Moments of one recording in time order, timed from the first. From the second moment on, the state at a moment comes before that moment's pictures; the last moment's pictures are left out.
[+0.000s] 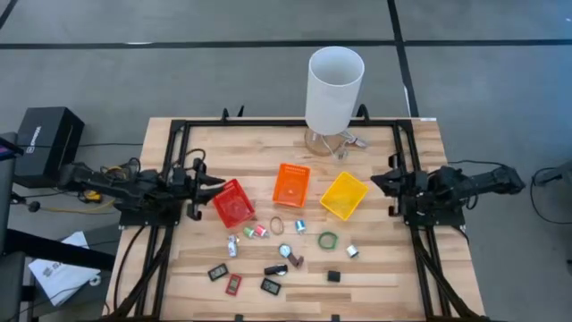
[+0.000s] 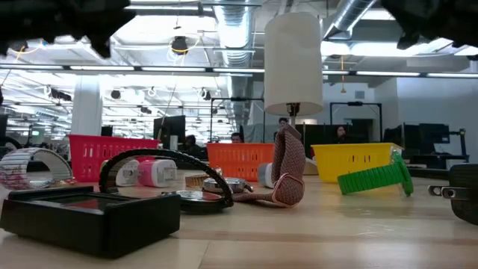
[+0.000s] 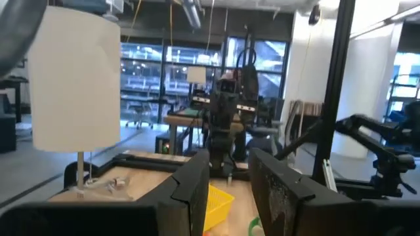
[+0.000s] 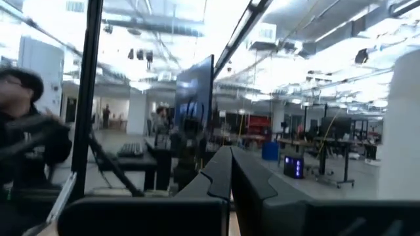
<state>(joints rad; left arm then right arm) -0.18 0.41 0.14 0.50 -0.26 -0.04 0.20 0.24 0.08 0.55 0.26 -0.19</state>
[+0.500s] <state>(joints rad) -0.20 0.98 0.55 0.13 -0.23 -0.06 0.20 0.75 0.27 0.60 0.26 -0.19</state>
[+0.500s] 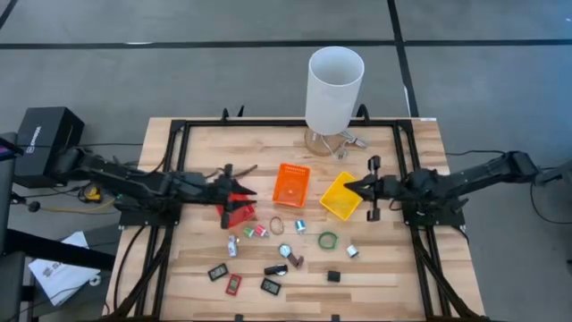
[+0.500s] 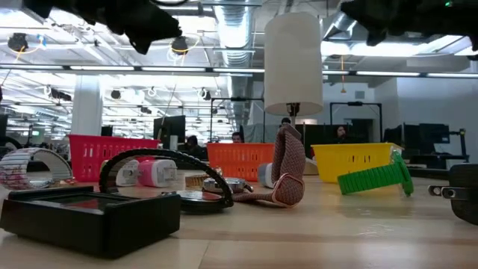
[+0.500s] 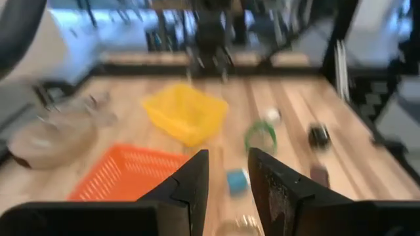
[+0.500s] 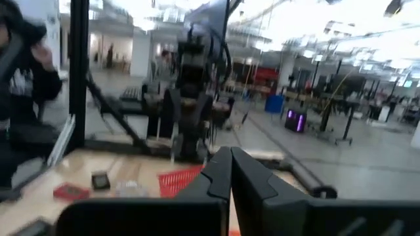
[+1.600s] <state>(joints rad) -0.55 1.22 0.61 -0.10 -0.14 -0.57 0.09 1.33 0.54 0.55 0.29 -0.20</state>
